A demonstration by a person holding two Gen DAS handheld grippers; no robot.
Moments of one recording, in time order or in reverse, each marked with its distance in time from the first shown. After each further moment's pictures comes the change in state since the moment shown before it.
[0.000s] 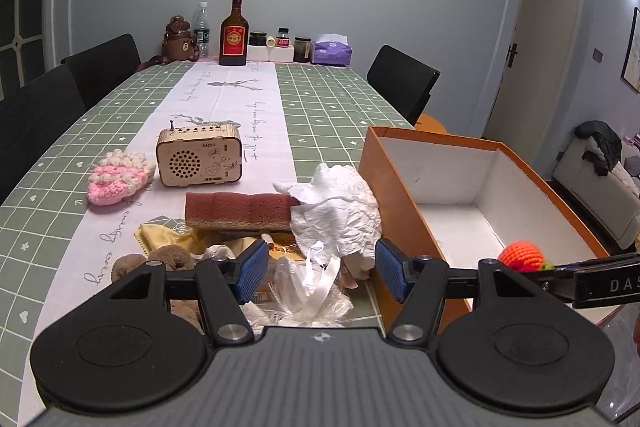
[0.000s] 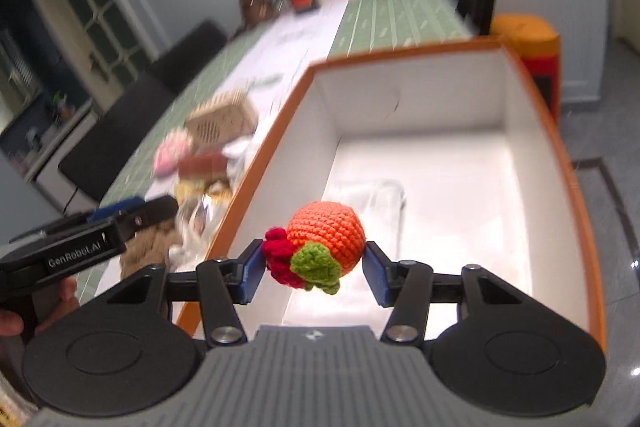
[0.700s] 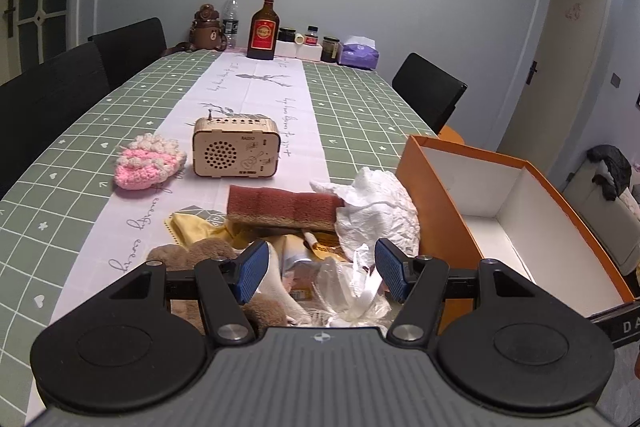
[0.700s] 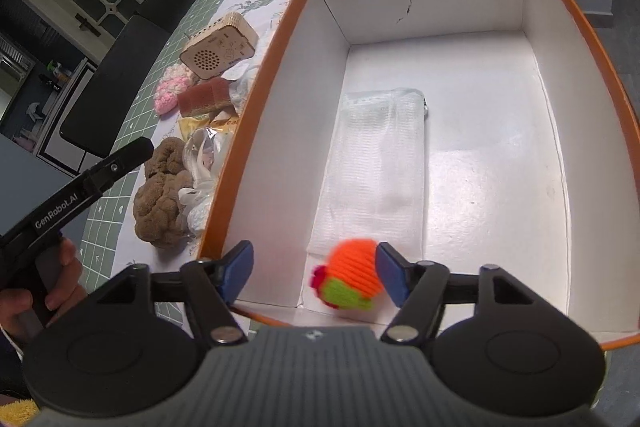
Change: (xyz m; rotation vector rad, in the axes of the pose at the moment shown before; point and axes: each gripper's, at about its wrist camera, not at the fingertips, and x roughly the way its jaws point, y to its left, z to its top) left arm -0.009 0.037 0.001 -0.091 -0.003 0.029; right arm 0.021 0.004 -0.007 0.105 0.233 0.021
